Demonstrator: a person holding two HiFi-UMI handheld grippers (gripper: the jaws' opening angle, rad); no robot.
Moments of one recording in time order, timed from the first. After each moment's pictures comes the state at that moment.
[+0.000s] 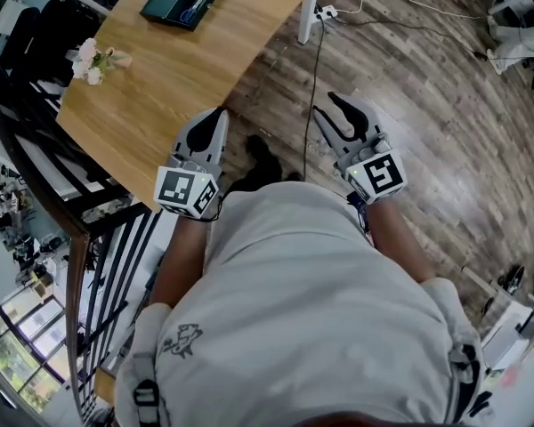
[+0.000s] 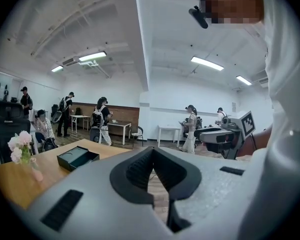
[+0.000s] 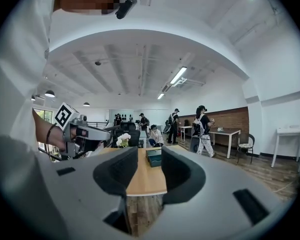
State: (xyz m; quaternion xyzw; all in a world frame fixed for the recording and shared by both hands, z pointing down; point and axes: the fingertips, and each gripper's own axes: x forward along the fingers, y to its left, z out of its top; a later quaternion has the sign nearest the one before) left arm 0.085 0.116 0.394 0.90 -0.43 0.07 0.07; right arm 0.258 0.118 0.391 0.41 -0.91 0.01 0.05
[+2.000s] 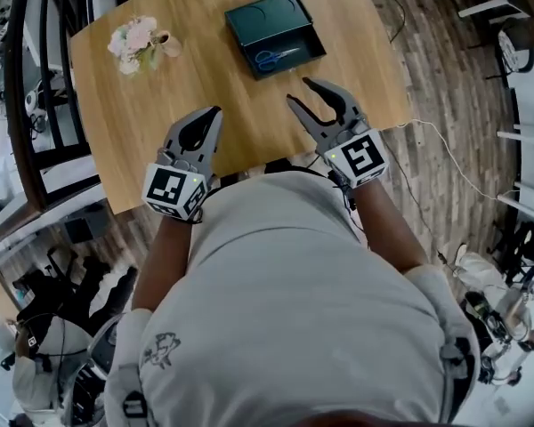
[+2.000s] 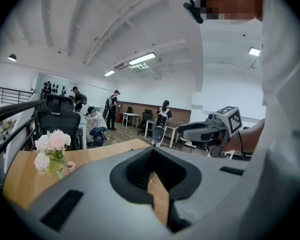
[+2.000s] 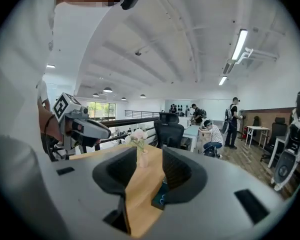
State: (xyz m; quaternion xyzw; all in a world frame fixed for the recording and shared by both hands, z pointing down) left arm -0.097 -0.133 0.412 0.73 -0.67 0.03 0.13; right arm -0.009 -0.233 0.397 0.04 -0.99 -0.04 0.12
